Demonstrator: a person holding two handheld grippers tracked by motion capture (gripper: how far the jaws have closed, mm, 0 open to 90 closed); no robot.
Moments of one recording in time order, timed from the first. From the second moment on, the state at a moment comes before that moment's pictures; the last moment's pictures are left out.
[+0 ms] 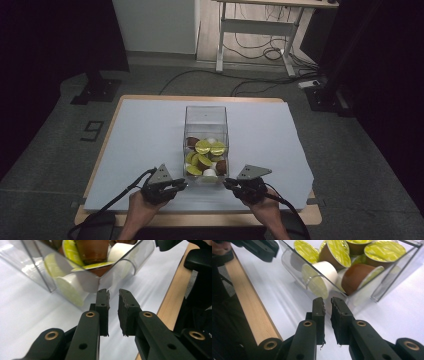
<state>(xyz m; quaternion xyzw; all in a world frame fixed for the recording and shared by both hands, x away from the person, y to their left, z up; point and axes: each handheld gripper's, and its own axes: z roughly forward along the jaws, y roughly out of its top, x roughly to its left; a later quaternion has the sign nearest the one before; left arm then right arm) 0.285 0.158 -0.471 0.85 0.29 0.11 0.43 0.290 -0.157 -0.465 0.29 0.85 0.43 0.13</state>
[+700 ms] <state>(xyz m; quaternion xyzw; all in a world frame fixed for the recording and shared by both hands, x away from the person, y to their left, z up) 0.299 0.190 -0.472 0.84 0.33 0.14 0.41 0.305 -0.195 -0.468 0.33 0.84 0.40 0.17</state>
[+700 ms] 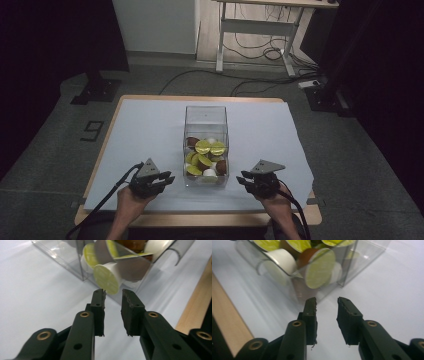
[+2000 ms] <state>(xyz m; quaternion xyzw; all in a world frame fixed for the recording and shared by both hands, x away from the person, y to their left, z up) 0.337 0.216 -0.525 0.85 0.39 0.15 0.33 0.344 -0.224 -0.524 0.41 0.83 0.34 0.17</state>
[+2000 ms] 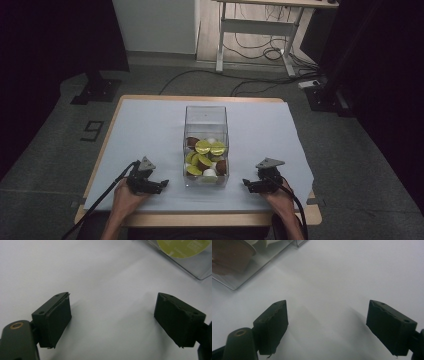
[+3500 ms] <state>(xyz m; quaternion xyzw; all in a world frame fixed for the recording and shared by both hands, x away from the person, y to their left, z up) 0.337 0.216 -0.527 0.85 0.39 0.15 0.33 0.342 -0.224 -0.527 0.41 0.83 0.35 0.16</state>
